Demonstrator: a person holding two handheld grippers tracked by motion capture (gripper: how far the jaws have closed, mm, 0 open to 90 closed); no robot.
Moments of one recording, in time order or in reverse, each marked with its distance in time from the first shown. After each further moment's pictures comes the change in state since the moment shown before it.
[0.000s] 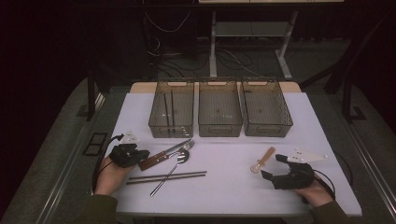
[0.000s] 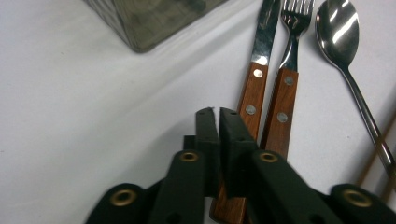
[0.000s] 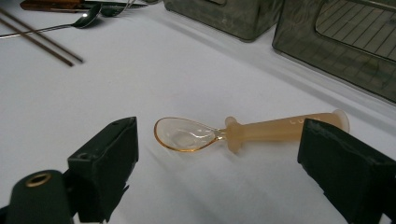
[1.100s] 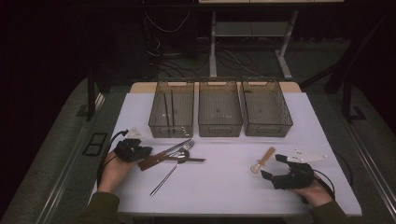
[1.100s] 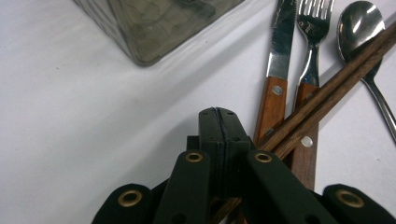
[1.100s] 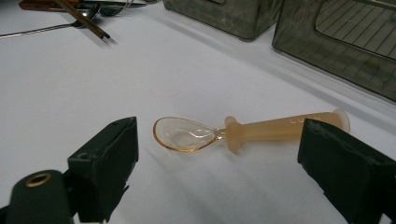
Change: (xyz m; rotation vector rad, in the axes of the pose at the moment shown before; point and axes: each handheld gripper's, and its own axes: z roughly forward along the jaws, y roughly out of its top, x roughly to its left) left arm 0.012 0.011 0.020 0.052 -0.006 0.017; right arm 0.000 0.000 0.001 0.003 -0.001 0.006
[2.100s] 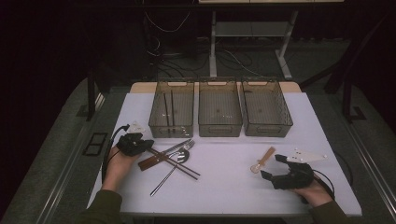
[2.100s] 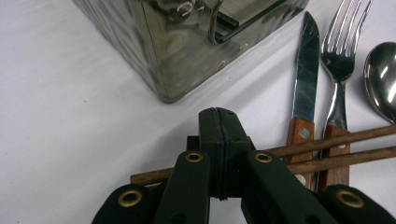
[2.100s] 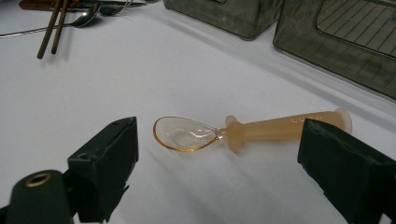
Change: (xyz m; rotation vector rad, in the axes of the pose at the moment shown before) left arm 0.009 0.012 0.008 -0.051 0.054 -0.021; right arm 0.000 0.000 0.001 0.003 0.002 0.002
